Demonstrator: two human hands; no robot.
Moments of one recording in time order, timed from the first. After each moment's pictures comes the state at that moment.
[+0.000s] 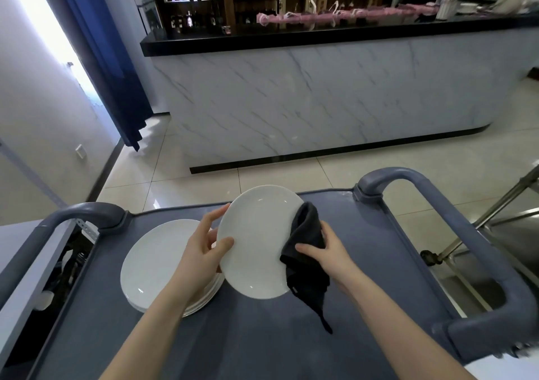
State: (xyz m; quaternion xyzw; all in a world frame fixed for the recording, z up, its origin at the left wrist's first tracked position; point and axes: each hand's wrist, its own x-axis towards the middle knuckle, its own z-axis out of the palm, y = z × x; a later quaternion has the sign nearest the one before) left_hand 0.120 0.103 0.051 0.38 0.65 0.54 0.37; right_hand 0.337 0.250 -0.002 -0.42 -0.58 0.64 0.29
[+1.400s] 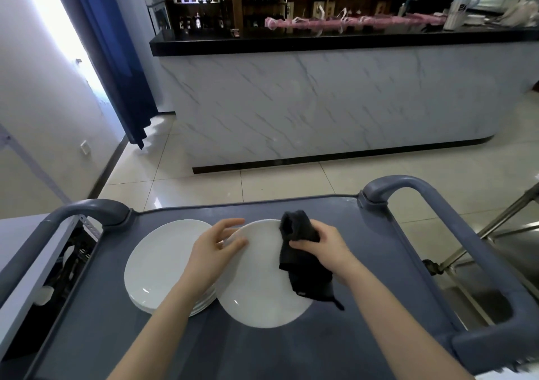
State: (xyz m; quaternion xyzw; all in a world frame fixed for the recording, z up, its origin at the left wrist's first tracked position) left_hand 0.113 0.114 0.043 0.40 0.72 0.48 0.30; right_hand 0.318 0.255 0.032 -0.40 -0.68 0.56 0.24
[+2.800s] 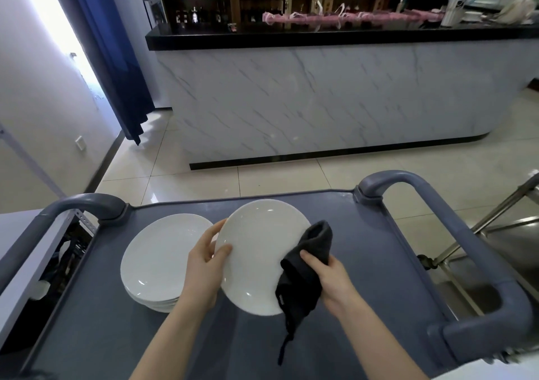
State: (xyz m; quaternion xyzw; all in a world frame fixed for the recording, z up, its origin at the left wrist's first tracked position) left_hand 0.141 0.095 0.024 0.27 0.66 0.62 0.33; right_hand 0.338 0.211 -0.018 -0.47 -0.35 0.74 0.32
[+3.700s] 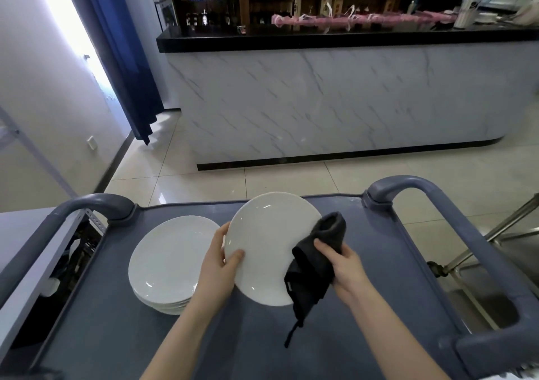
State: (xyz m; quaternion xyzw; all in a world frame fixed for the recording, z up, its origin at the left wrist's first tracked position) left_hand 0.138 0.098 0.015 0.34 0.69 0.56 0.32; right_hand 0.333 0.238 0.000 -0.46 -0.34 0.74 0.35
